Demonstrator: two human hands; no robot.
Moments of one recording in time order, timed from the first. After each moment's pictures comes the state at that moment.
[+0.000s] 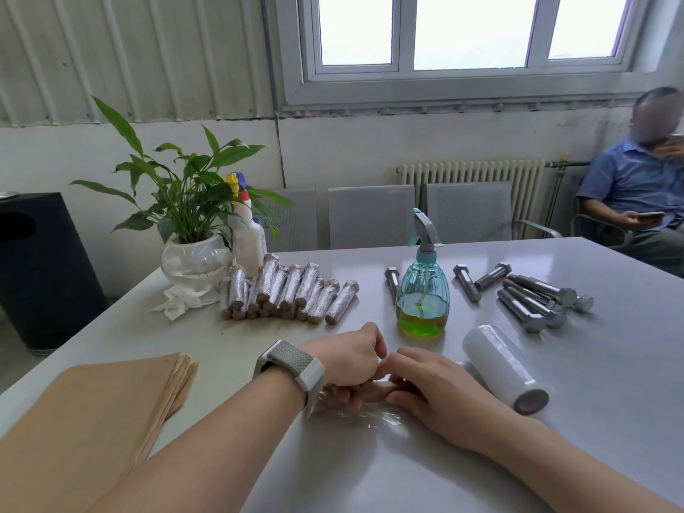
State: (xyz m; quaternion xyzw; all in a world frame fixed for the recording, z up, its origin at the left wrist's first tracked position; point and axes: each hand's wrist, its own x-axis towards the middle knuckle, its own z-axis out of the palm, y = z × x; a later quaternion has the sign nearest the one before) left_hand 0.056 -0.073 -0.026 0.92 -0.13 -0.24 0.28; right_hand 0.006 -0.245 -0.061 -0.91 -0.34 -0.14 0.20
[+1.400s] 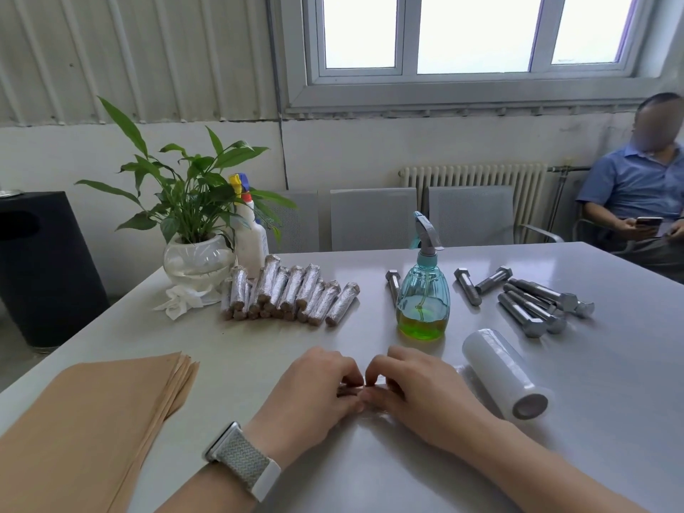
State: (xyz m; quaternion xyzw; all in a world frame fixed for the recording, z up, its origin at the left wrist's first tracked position) left_hand 0.014 -0.031 -0.058 0.94 -0.24 0.13 0.19; right_hand 0.010 -0.223 -0.063 -0.94 -0.26 -0.14 0.17
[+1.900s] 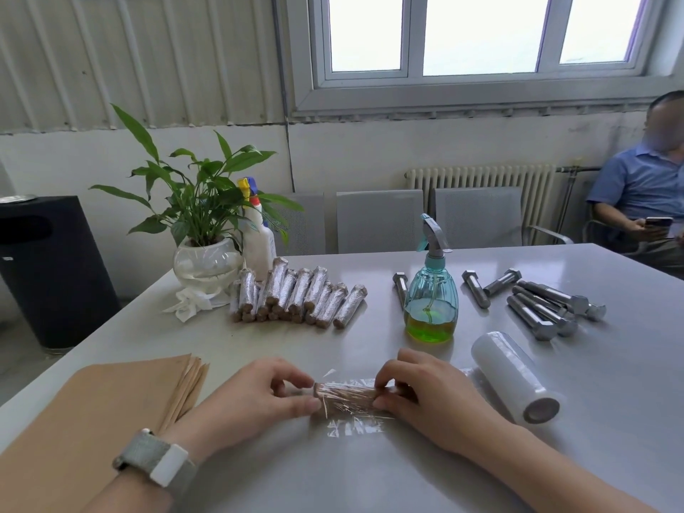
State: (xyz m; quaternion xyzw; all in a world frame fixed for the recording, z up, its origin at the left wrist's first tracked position) left_hand 0.009 0.045 -0.049 0.92 -0.13 -0.03 0.37; right_hand 0.006 -0.225 -0.060 -0.94 -0.25 -0.12 0.20
